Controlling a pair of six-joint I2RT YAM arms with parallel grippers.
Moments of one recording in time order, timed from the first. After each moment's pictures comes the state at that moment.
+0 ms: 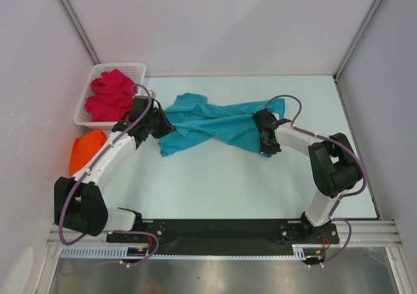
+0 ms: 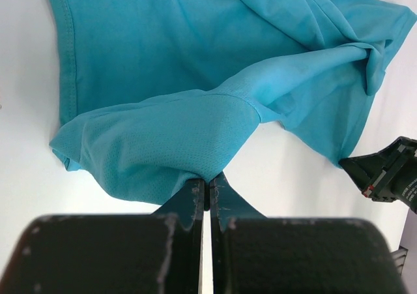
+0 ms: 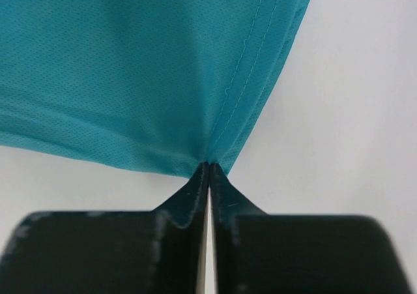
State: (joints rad) left arm -0.25 1.34 1.02 -0.44 0.13 -0.64; right arm 0.44 1.74 1.08 -0.58 0.30 0.44
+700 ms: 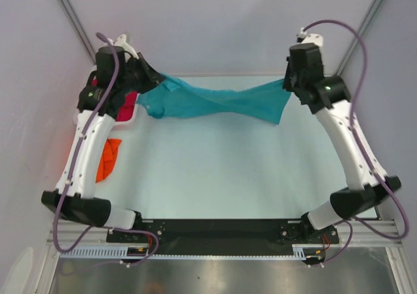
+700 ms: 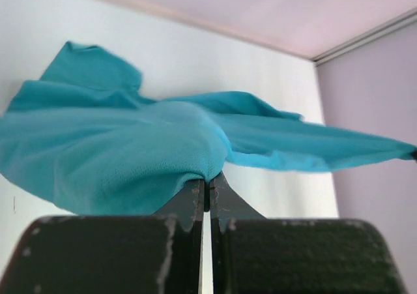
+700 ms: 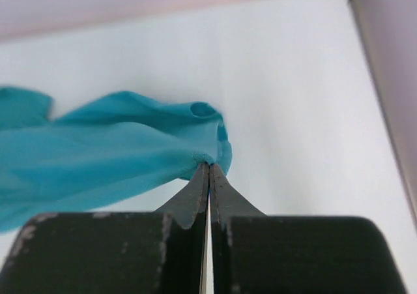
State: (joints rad) left arm -0.20 1.43 1.72 -0.72 0.18 -0.56; right arm 0.38 1.55 1.83 -0.88 0.46 0.29
